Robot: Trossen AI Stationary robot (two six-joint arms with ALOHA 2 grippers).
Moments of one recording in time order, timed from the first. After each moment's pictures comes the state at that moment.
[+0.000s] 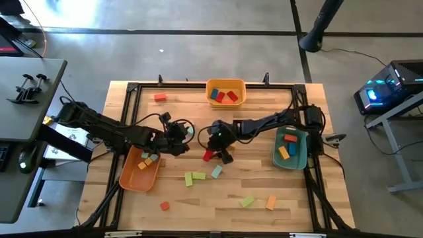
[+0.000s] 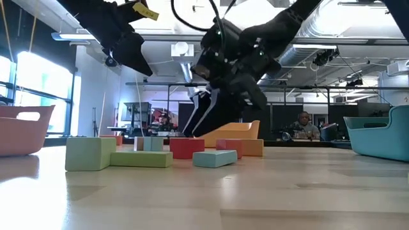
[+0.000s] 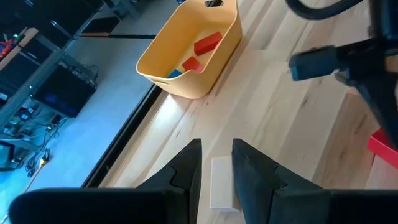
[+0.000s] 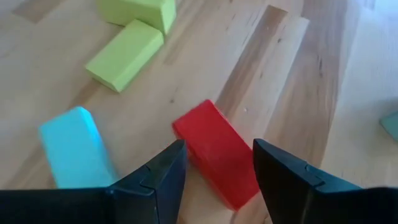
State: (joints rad) left arm -0.24 1.34 0.84 -0.45 -0.93 -0.26; right arm -0.06 1.98 1.17 -0.03 -0.36 -0.44
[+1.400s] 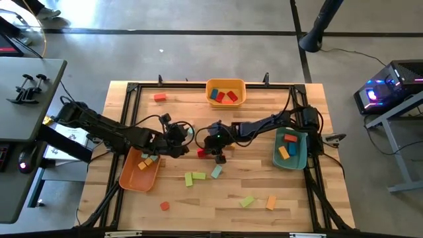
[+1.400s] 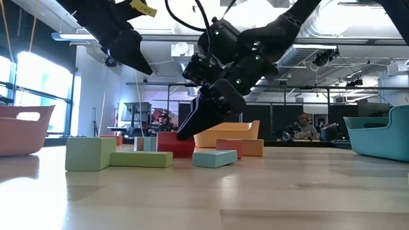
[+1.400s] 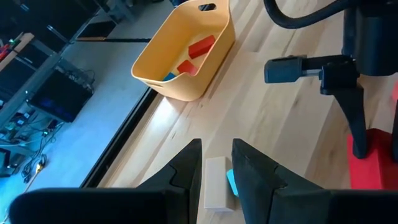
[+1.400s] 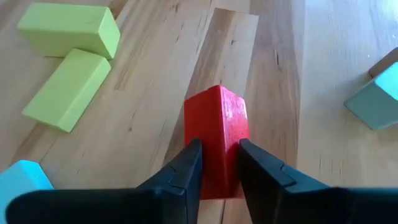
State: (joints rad) left arm -0.26 1.34 0.84 -0.44 -0.93 -0.26; right arm -0.05 2.04 1.17 0.05 -0.21 -0.24
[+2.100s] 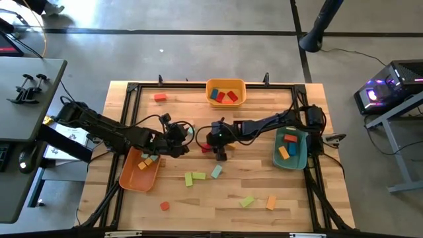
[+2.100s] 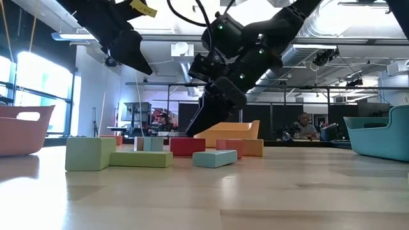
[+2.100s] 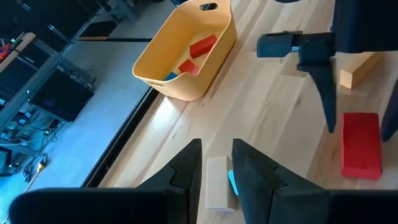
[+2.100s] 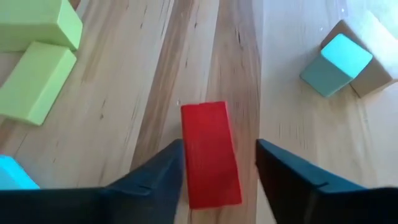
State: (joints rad) left arm -0.26 1.34 0.84 -0.45 -0.93 -0.26; right arm -0.05 1.97 1.16 -0.01 -0.11 -0.18
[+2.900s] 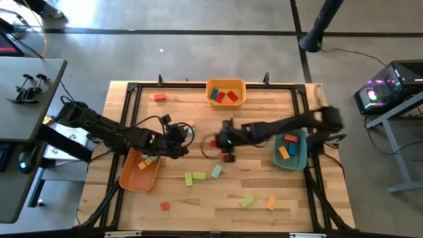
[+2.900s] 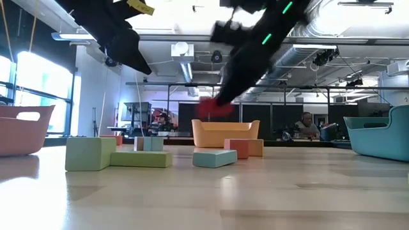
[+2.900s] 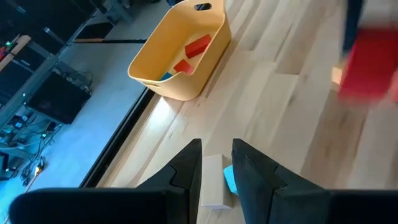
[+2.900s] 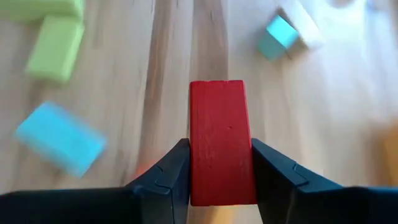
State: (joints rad) left arm -0.28 1.34 0.84 -0.45 -0.93 -0.26; right arm 0.07 1.73 1.16 -0.35 0.19 -0.10
